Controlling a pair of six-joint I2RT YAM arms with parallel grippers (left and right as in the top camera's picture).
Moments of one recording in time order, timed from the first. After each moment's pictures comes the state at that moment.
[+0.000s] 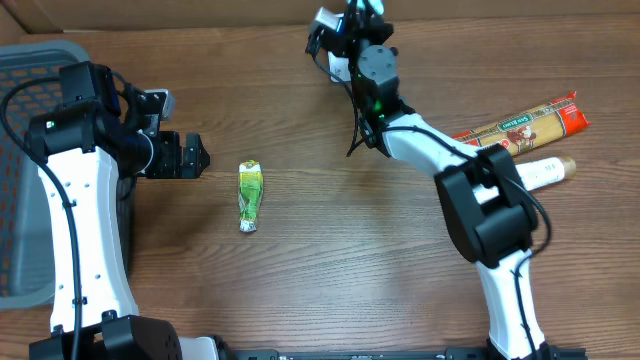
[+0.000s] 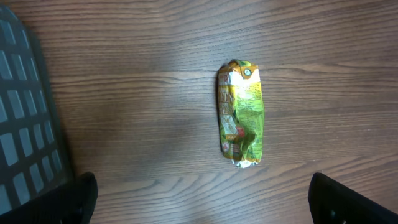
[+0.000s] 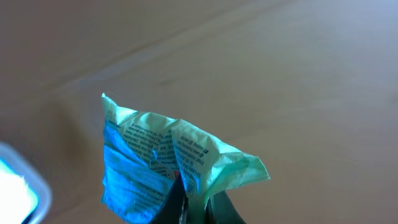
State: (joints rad) left arm 0.27 1.56 1.58 -1.31 0.22 0.24; right arm 0.49 2.32 1.64 0.81 0.40 -1.23
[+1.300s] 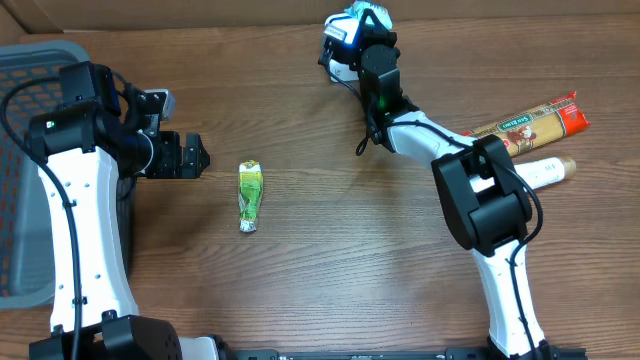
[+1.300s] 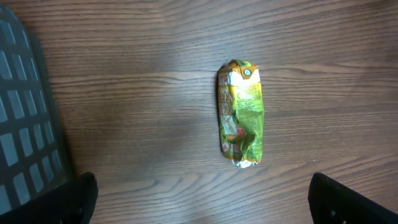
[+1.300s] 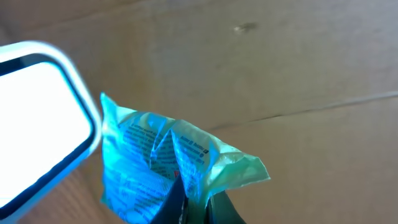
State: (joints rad) left arm 0.27 1.56 1.58 -1.31 0.22 0.24; right arm 0.44 2.37 1.67 0.63 0.41 -1.29
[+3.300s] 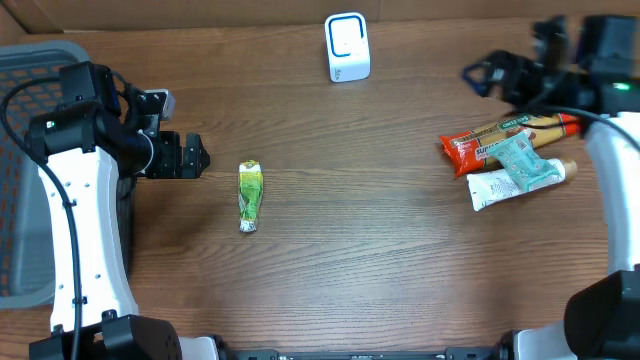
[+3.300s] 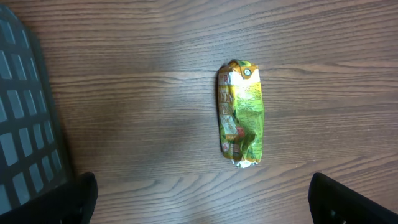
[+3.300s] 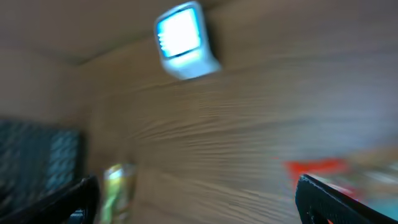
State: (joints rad) left arm 0.27 1.56 1.58 -1.31 0.22 0.24; right arm -0.05 1.67 1.57 -0.76 -0.66 0.24
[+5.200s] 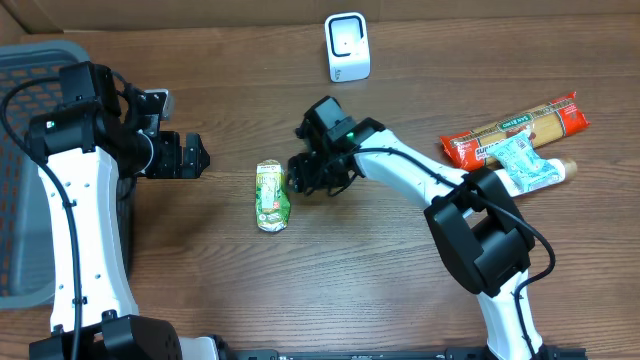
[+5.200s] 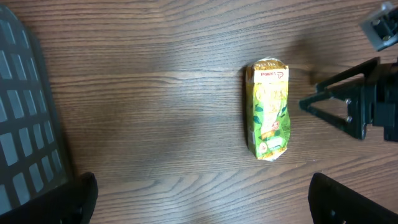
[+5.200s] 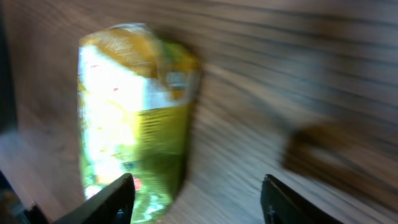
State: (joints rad) left arm 0.27 1.56 1.58 -1.31 0.22 0.24; right arm 0.67 2.19 1.62 -0.61 -0.46 0.42
